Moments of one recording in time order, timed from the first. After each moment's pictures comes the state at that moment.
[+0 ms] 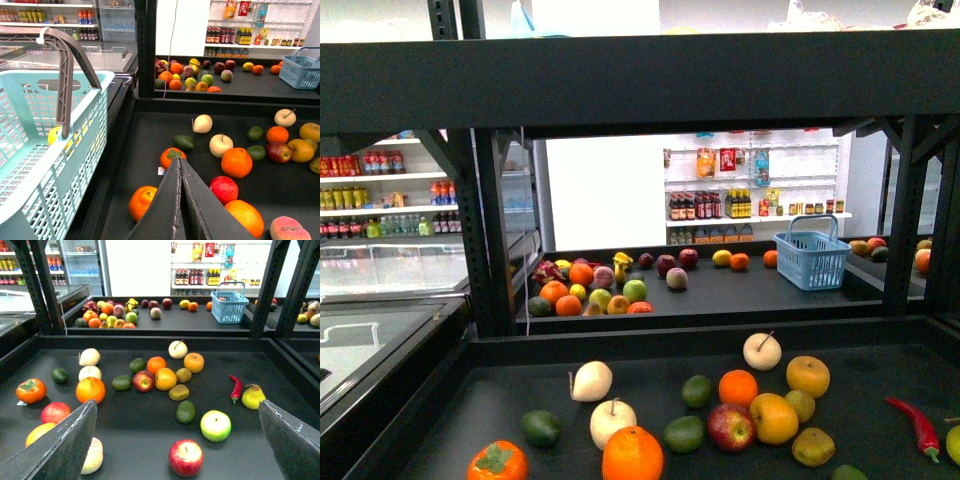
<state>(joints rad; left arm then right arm) 0.00 0.26 0.12 0.14 0.00 -0.01 0.00 0.01 0.02 0.00 0.00 0.00</state>
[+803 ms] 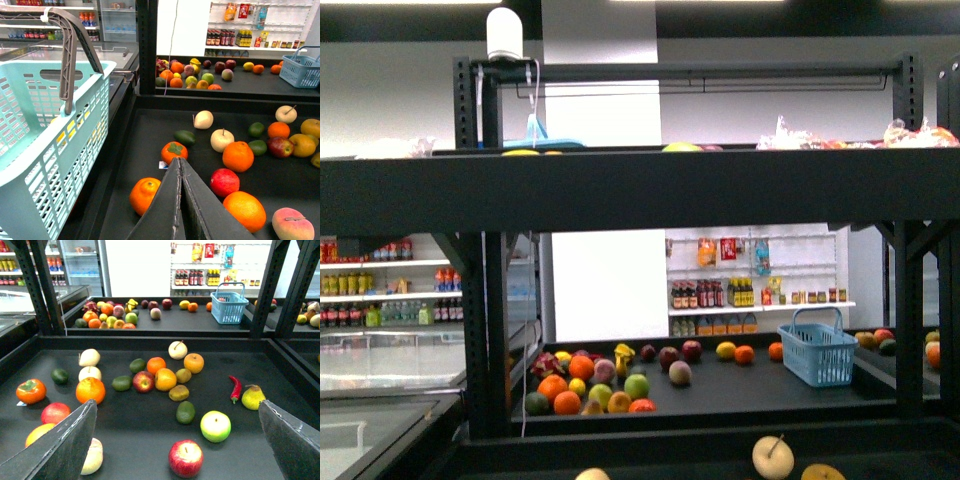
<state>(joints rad) 0.00 0.01 0.01 0.00 0.00 -0.01 0.00 0.00 0.02 0.00 0.00 0.00</state>
